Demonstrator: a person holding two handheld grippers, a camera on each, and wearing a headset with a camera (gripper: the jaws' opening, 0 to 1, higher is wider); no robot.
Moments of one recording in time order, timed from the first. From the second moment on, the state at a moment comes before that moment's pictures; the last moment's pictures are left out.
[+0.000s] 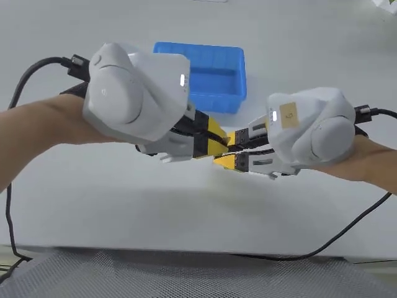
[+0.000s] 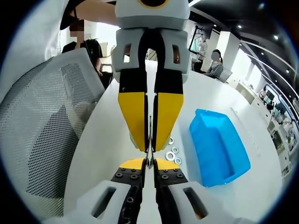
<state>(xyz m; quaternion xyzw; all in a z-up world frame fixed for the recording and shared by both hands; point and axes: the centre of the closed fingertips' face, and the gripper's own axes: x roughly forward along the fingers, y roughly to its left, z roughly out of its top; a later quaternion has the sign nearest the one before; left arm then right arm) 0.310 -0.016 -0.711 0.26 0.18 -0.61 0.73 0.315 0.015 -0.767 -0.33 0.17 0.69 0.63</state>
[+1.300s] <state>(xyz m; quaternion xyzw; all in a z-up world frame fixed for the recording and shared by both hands) 0.343 0.017 -0.711 0.26 0.17 -0.57 0.76 0.330 0.010 -0.780 -0.30 0.21 0.66 0.66</state>
